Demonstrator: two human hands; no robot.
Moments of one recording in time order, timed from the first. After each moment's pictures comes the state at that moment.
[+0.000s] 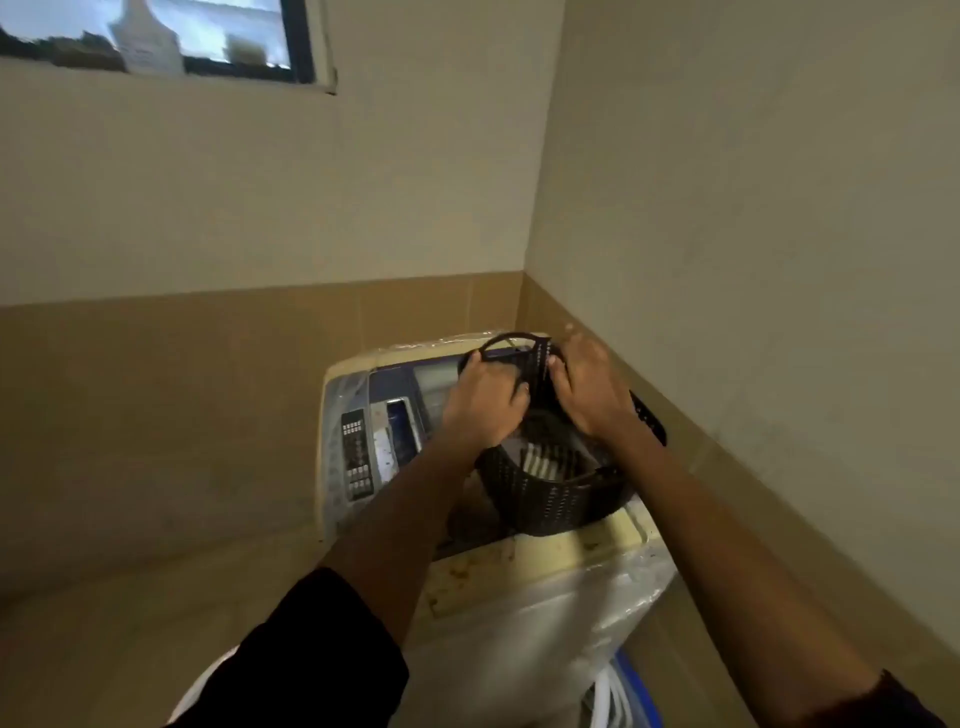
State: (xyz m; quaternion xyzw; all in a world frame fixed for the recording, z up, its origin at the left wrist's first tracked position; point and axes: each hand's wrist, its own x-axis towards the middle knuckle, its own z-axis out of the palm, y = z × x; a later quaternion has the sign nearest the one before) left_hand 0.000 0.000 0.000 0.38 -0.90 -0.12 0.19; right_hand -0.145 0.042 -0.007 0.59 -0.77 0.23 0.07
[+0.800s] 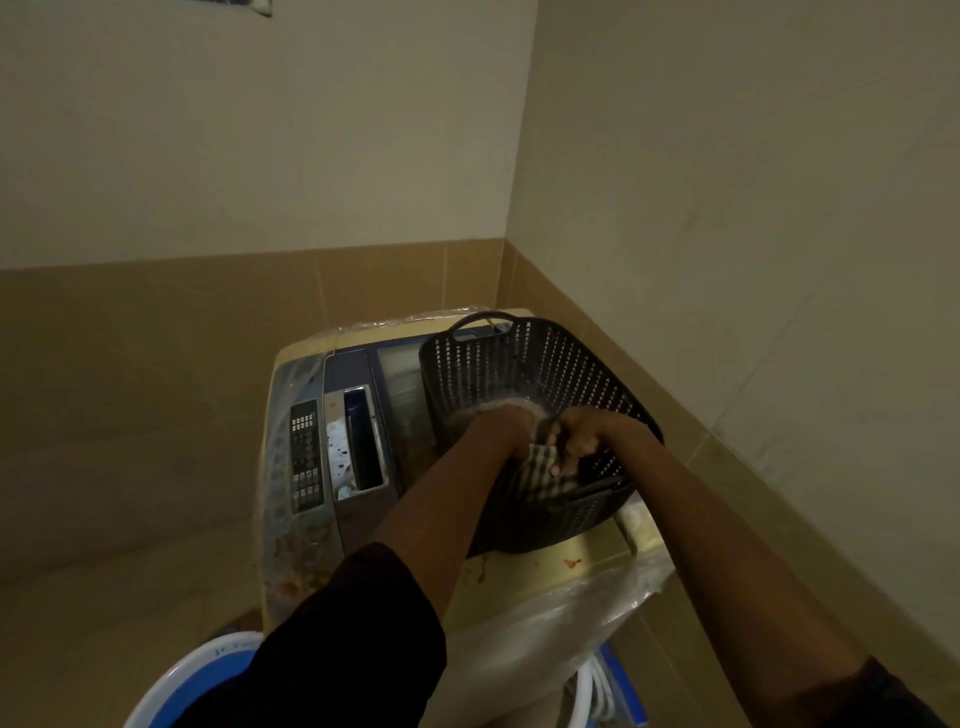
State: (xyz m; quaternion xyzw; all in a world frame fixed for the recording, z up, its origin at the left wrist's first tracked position) left_hand -0.095 -0.034 -0.068 0.38 -0.90 -0.19 -0.12; right_hand -0.222 0.008 -0.072 0.55 -0.76 -0.06 -0.35
